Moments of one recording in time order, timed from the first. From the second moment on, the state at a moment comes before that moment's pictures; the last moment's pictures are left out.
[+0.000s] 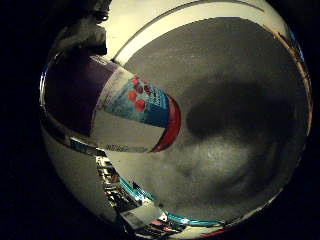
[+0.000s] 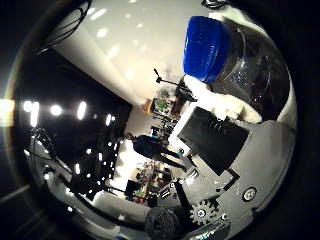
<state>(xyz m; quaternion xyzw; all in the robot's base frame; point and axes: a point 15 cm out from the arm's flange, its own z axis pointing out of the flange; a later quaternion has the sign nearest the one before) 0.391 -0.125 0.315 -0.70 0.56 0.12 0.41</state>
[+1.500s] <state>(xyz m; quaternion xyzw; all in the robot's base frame) 0.370 0.130 0.342 -0.91 0.34 -0.19 -0.17</state>
